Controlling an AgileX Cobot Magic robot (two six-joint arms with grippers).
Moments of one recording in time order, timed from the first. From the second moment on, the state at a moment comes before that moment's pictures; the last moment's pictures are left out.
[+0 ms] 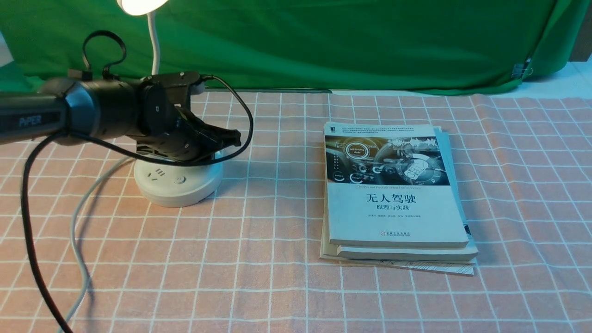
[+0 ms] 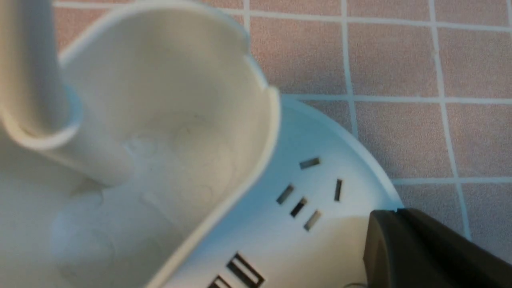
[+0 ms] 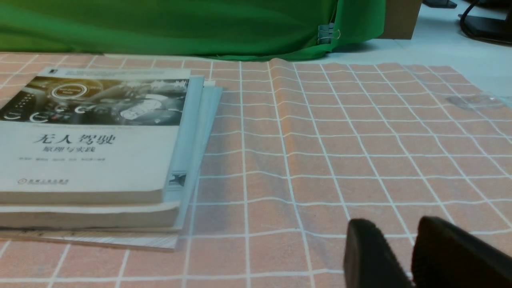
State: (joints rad) right arm -0.03 0.00 0.01 0.05 0.24 -0.07; left arm -0.26 2.03 -1.33 -0.15 0.32 -0.11
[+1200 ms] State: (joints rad) right arm -0.03 0.00 0.01 0.05 0.24 -0.07; left arm -0.69 0.89 -0.47 -0.12 -0.05 0.09
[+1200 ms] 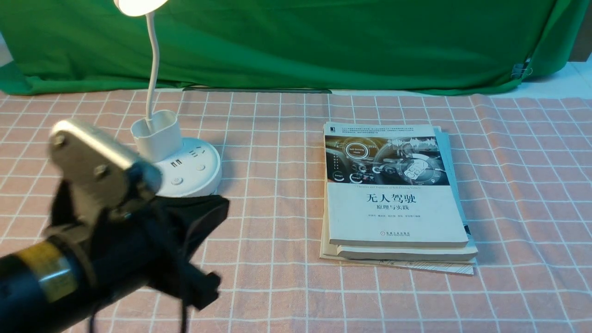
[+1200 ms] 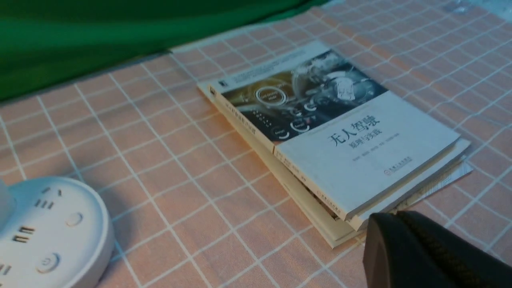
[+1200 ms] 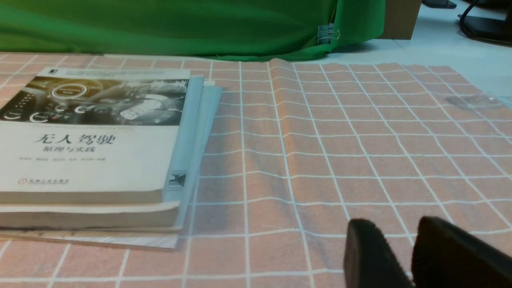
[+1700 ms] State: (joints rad) right arm -0.03 0.00 0.01 0.05 0.24 -0.07; left arm -0.57 0.67 -0.44 -0.06 0.26 0.08
